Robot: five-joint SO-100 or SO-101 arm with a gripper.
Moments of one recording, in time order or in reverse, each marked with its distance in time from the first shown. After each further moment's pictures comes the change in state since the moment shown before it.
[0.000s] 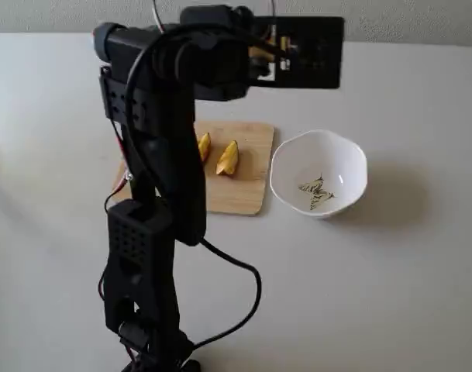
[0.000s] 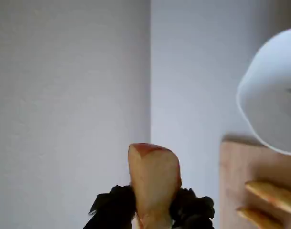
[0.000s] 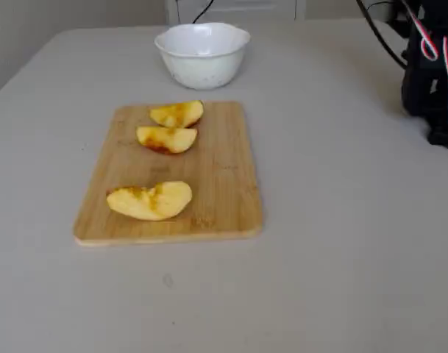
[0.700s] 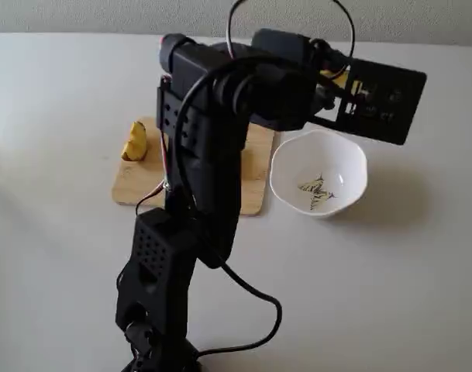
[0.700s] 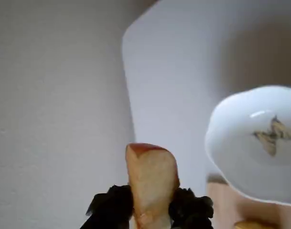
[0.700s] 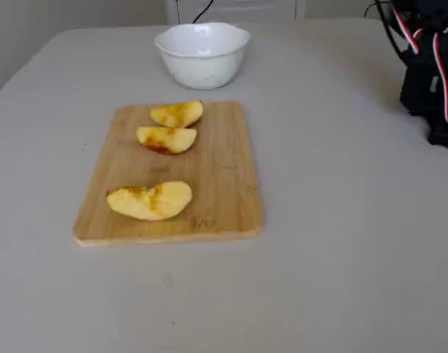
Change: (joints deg) arm 10.5 -2.5 1.0 0.0 0.0
